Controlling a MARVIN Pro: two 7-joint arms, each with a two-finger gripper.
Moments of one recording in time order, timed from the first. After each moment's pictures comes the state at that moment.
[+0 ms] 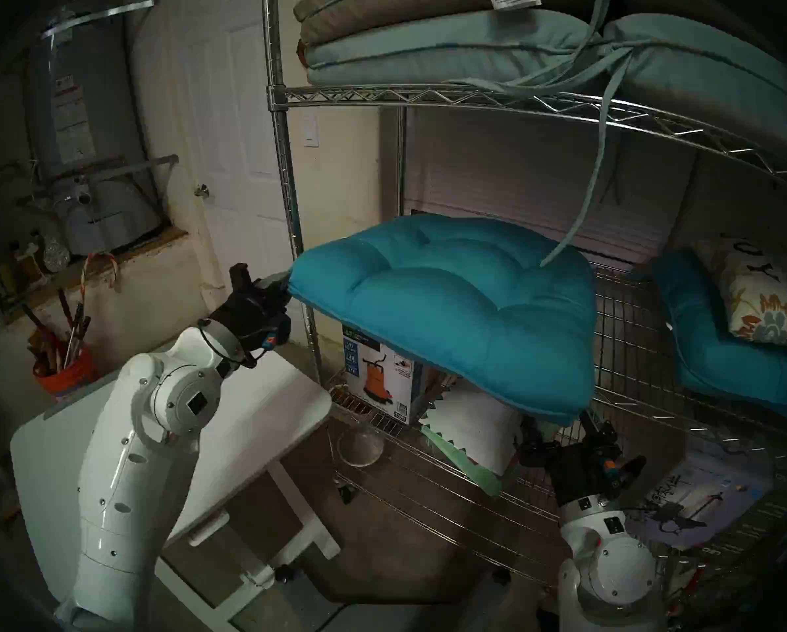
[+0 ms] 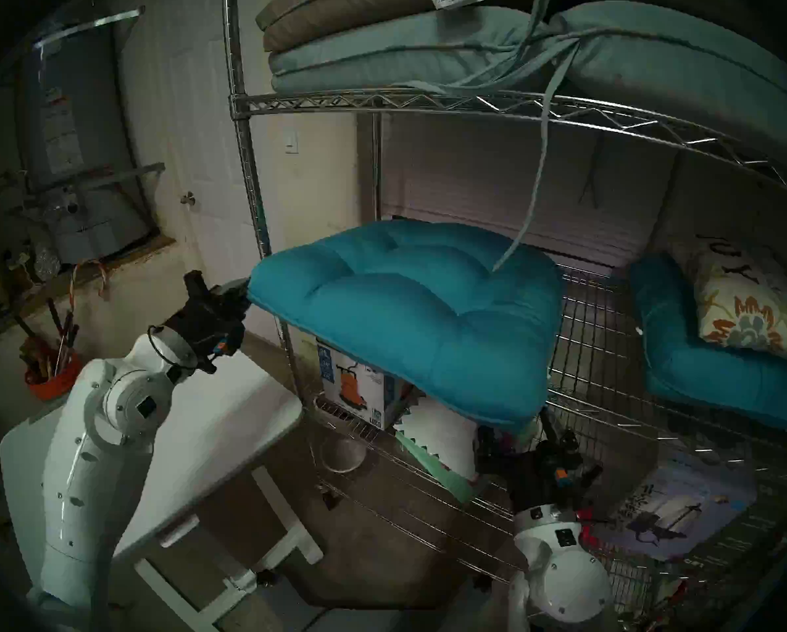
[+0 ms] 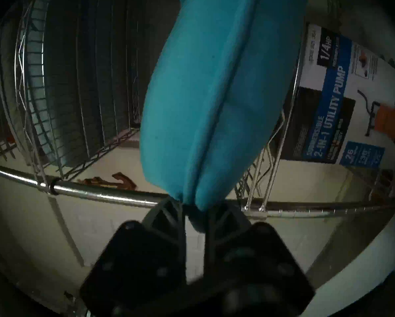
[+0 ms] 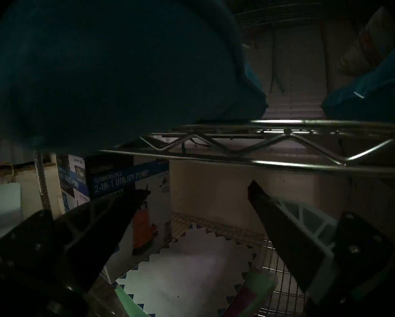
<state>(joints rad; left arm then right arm) 1.58 -1.19 -1.66 -1.95 0.98 -0.24 -0.34 -2.19 -1.68 1.71 -2.09 -0.01 -0.21 0.16</state>
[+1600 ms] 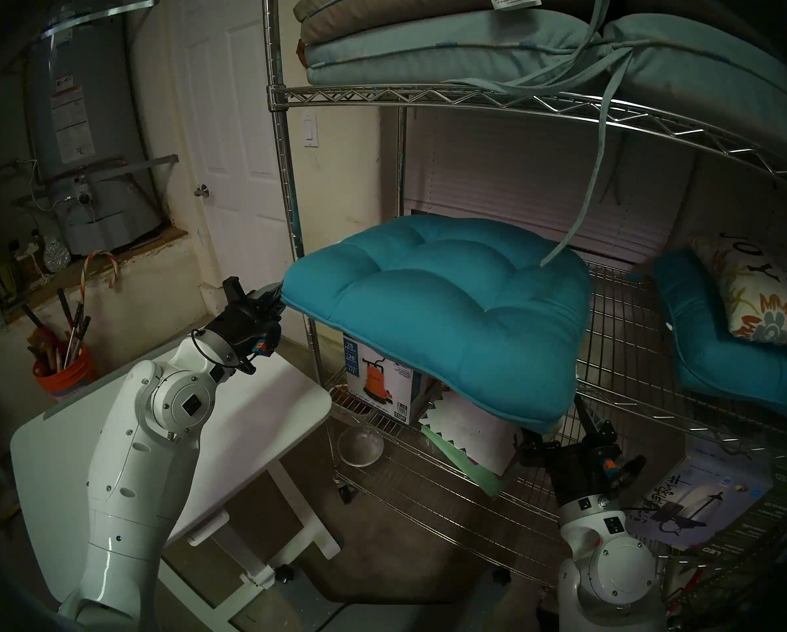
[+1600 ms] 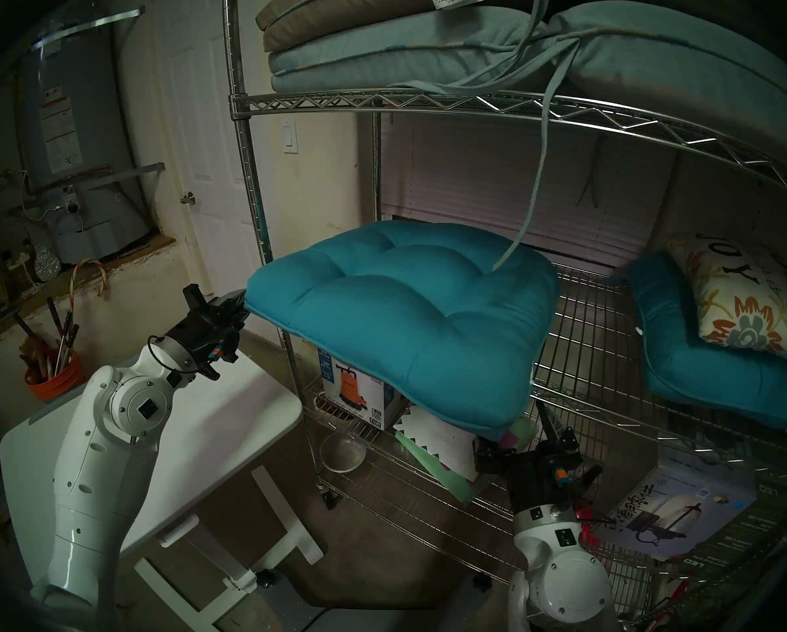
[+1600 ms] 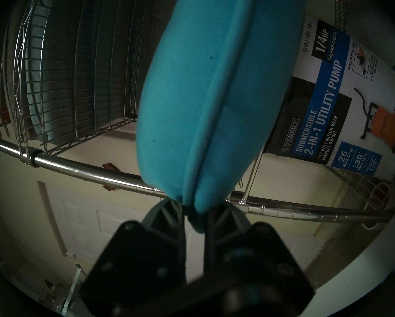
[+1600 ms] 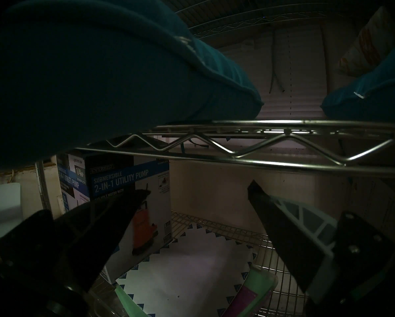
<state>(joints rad) 1.52 -1.22 -1.68 -1.77 0.92 -0.36 -0.28 -2.19 -1.68 1.71 -2.09 -0.01 -0.21 0.16</state>
